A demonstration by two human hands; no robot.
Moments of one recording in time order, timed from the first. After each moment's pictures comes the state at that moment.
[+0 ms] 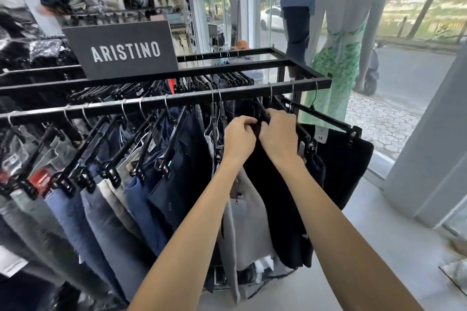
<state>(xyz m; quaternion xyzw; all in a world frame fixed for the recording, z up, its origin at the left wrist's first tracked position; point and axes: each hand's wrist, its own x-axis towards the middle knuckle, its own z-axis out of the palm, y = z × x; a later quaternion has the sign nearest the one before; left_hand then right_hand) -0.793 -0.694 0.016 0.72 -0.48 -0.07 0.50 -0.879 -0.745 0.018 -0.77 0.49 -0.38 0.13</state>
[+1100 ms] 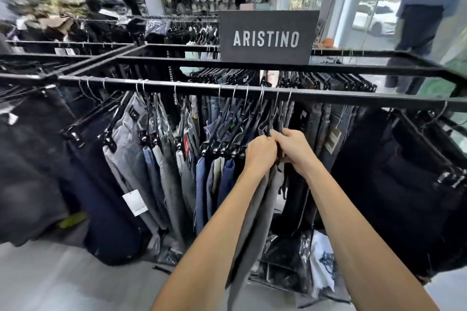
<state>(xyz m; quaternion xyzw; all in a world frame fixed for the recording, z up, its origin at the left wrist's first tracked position) -0.585 -0.535 -0.002 0.83 -0.32 -0.15 0.43 -0.641 -0.615 -0.001 -0.70 0.36 -0.23 0.57</state>
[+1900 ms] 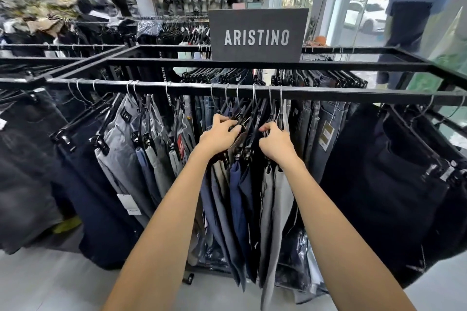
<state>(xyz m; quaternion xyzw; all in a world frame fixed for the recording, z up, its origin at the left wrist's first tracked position) -0.494 -0.499 0.013 0.87 -0.42 -0.10 0.25 -0.630 -0.604 0.003 -0.79 0.43 -0.16 0.40</state>
